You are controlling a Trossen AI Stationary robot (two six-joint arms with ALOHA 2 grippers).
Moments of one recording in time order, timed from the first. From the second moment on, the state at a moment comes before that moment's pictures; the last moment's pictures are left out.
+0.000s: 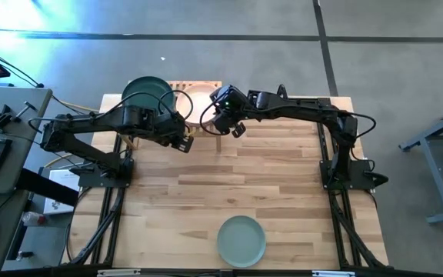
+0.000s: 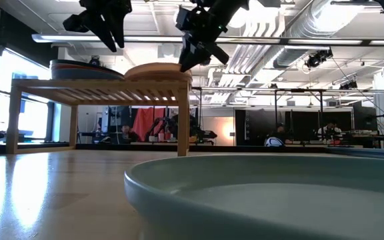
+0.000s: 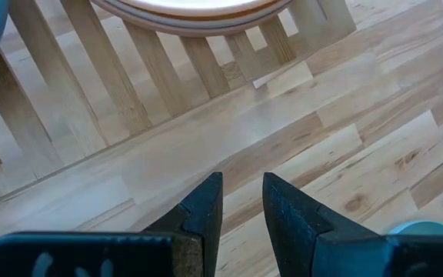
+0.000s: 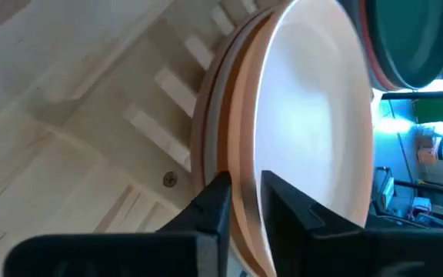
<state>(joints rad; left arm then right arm) 0.09 1.31 1.35 -1.18 -0.23 -0.99 -0.27 1.90 1.79 -0.68 0.14 -1.15</state>
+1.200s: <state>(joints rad) 0.05 1.31 1.35 -1.19 -0.17 -0.89 -0.23 1.75 1.79 -0.89 0.31 -0.61</state>
